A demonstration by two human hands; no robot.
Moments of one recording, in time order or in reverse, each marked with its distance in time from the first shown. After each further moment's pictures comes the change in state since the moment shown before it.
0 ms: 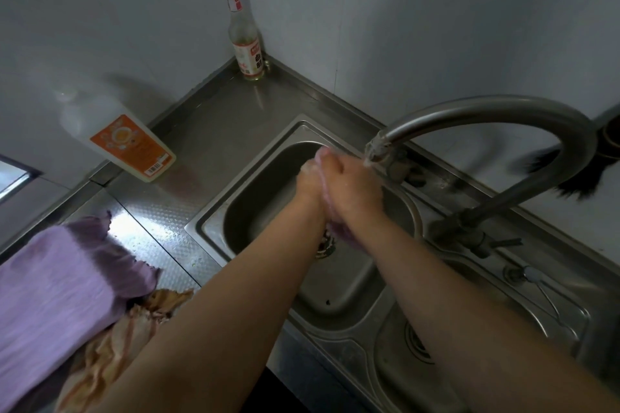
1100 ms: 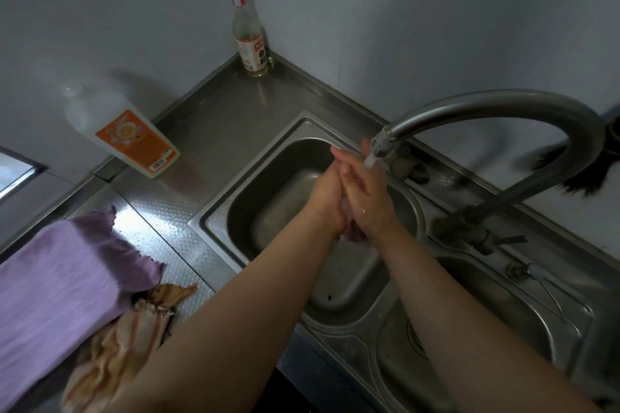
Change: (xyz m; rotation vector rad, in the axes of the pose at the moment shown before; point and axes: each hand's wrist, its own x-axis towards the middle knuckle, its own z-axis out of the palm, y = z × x) left_hand -0.033 0.001 0.002 -0.271 -0.145 -0.197; right_hand 0.013 0.052 -0.002 0.003 -0.060 -0.547
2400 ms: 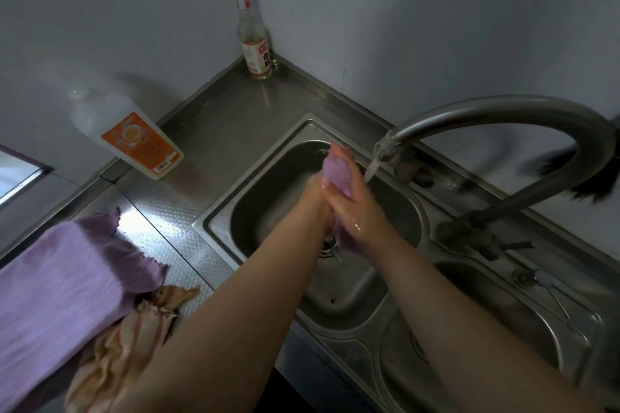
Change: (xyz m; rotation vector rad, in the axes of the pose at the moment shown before) left_hand 0.035 -0.002 -0.026 0.262 0.076 0.058; right_hand -0.006 -0.023 0.014 0.325 -0.184 0.295
